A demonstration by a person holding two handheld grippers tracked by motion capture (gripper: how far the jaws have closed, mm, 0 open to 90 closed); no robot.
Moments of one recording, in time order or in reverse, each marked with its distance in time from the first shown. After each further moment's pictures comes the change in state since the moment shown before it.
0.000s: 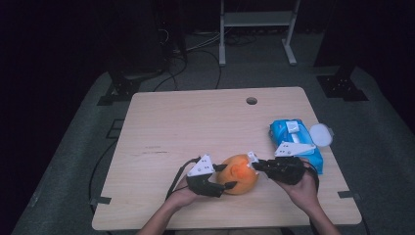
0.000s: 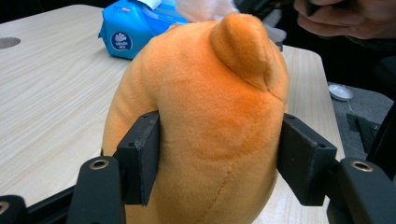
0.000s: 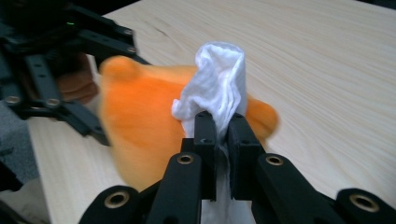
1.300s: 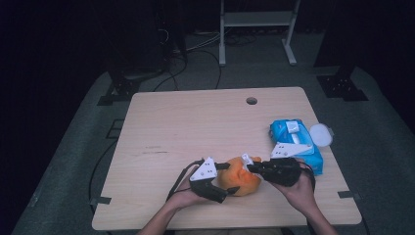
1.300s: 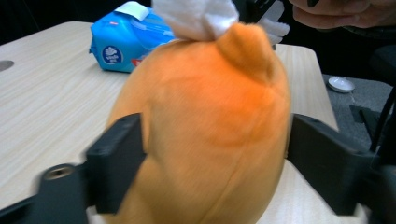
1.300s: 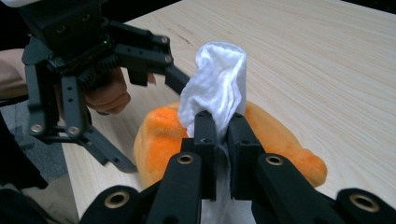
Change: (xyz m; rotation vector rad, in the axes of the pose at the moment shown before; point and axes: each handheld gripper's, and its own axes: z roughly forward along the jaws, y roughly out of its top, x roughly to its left) left arm -0.004 -0.001 0.005 -0.014 -0.004 0.103; right arm 0.009 0.007 0.000 -0.012 0.058 -0.013
